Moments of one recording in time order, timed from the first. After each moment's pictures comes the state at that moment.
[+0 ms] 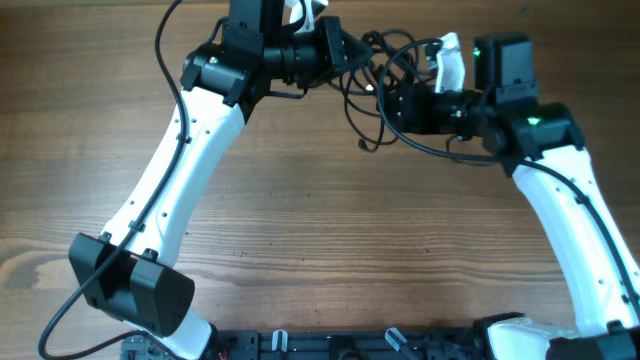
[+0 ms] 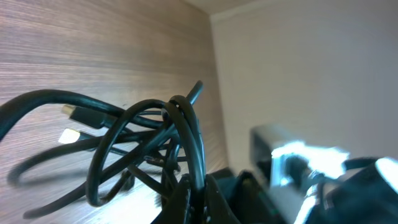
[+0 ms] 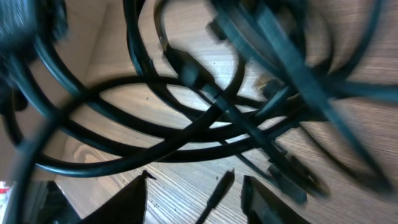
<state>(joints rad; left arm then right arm) -0.38 1.77 1.75 -0.59 0.73 -0.76 0.20 1.45 1.34 -0.72 -0.59 0.31</state>
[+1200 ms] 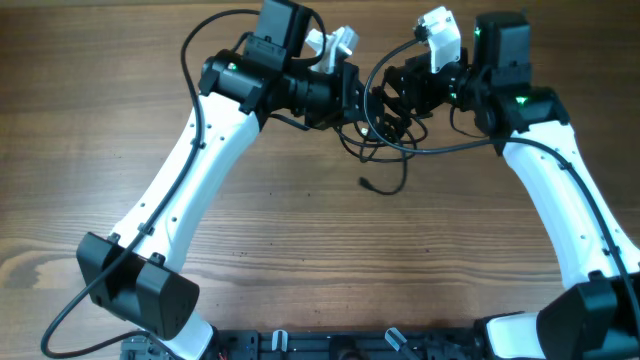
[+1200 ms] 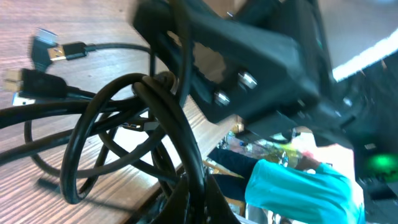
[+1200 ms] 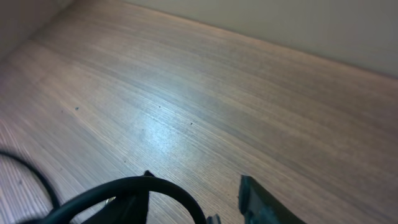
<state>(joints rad) -0.46 1.77 1.75 -0.89 0.86 -0.63 0.17 1.58 1.36 -0.47 -0.49 -0.11</state>
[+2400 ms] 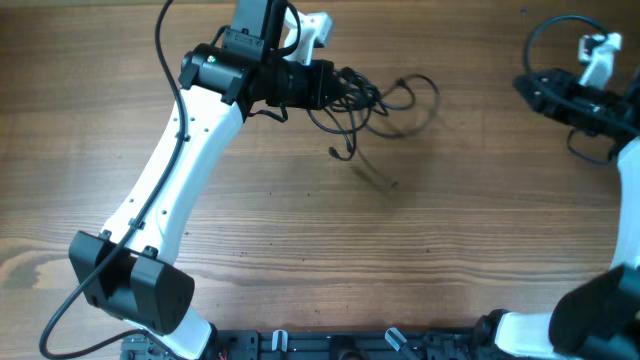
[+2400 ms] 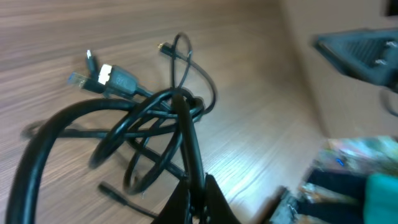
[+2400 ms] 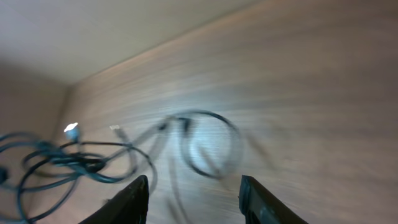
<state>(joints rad) -0.37 1.78 1.75 -0.90 0.63 -0.22 -0.40 1.55 1.35 -0.72 -0.83 -0.01</state>
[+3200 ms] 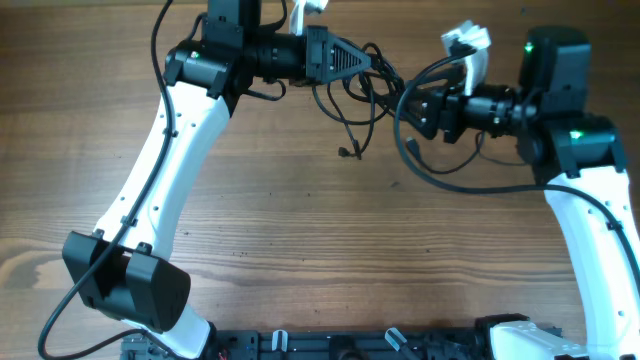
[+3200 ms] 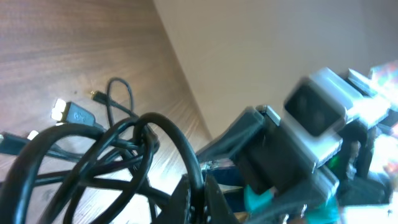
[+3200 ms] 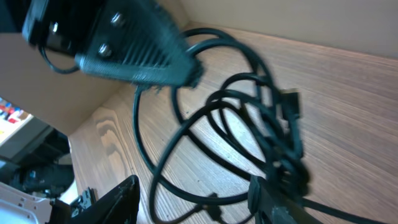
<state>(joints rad) -0.31 1.78 1.75 -0.58 1.08 -0.59 0.12 1.36 1.35 -0.65 -0.89 -0.05</state>
